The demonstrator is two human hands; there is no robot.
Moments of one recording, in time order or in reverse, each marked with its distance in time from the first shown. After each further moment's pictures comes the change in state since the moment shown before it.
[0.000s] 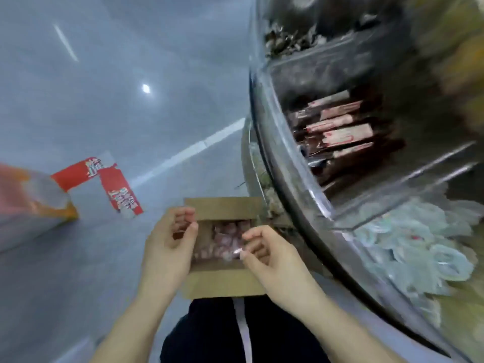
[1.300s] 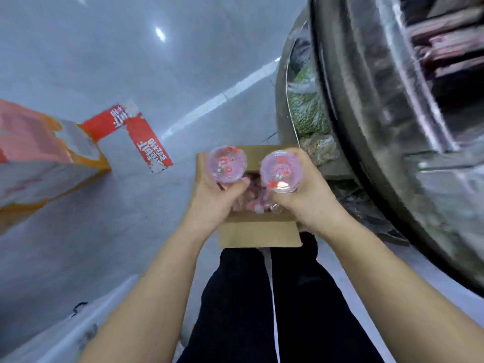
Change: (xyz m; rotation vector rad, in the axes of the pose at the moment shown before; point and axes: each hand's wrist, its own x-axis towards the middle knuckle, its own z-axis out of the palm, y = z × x) left_hand 0.018 -0.066 -0.012 -0.240 -0.167 -0.062; right_hand 0.052 0.020 0.052 0.367 -0.005 -0.084
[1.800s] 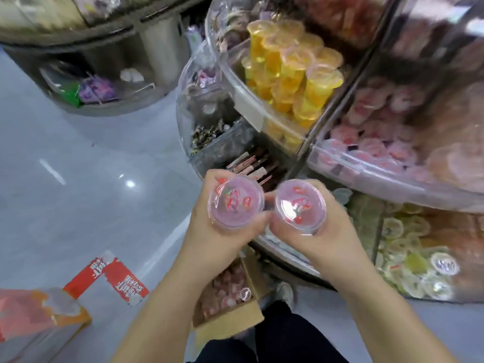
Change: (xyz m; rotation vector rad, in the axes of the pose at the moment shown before) left_hand -0.119 0.284 0.143 0.086 -0.414 0.622; right_hand -0.212 -0.209 -0.124 -0.016 0.485 -0.482
